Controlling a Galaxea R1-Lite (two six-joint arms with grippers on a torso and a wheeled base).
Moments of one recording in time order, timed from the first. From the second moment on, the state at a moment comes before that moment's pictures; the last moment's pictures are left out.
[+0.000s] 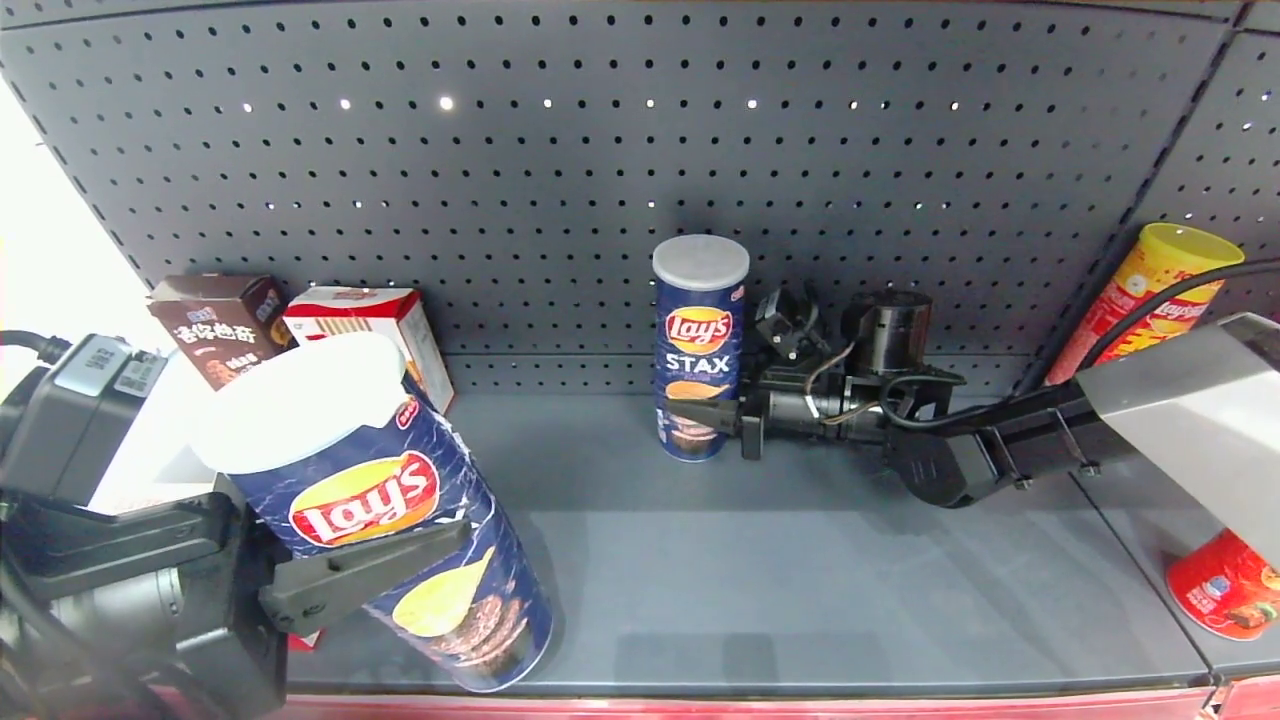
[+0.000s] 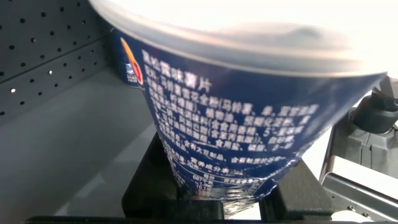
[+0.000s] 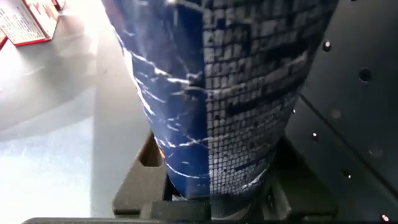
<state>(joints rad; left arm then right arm) -0.30 1.22 -0.40 -0.78 -0.73 0.01 0.47 2.18 -1.36 -0.75 0.79 -0.26</state>
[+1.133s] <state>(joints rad) -0.28 1.20 -0.40 -0.78 -0.73 0.01 0.64 1.76 -0.68 -1.02 0.68 -0.23</state>
